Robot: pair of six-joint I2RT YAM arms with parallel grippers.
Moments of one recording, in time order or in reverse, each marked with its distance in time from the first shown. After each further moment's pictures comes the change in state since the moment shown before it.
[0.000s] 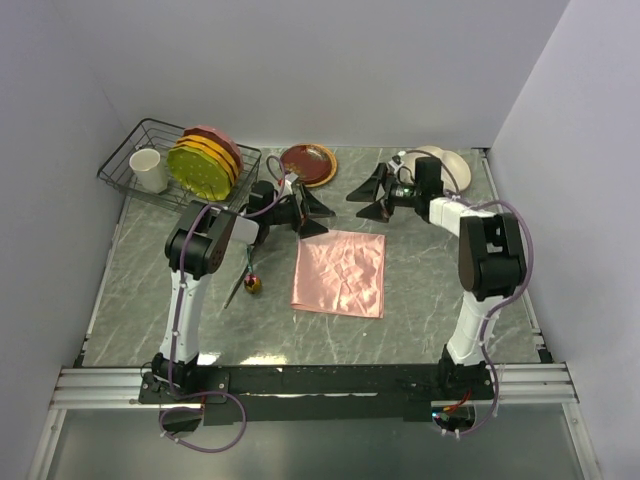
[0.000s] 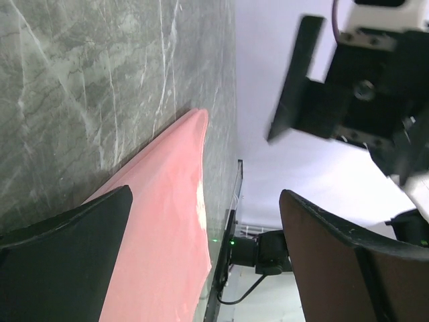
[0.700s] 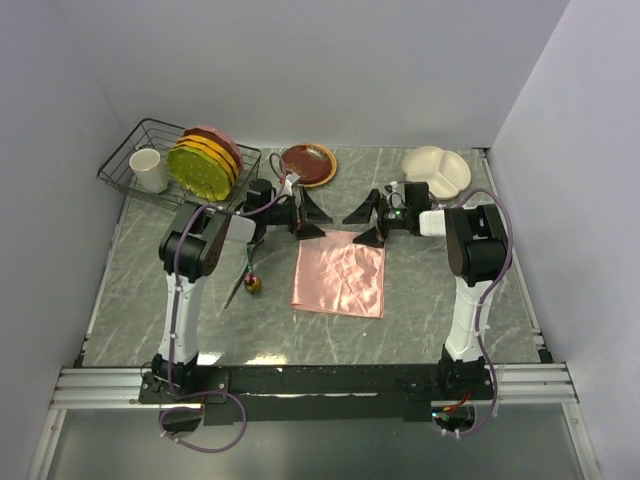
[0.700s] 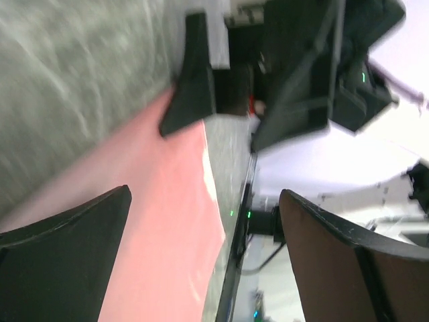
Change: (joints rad) left arm 0.003 -0.051 -0.022 -0.072 0.074 0.144; right arm 0.018 0.138 -0.106 0.066 0.023 0.044
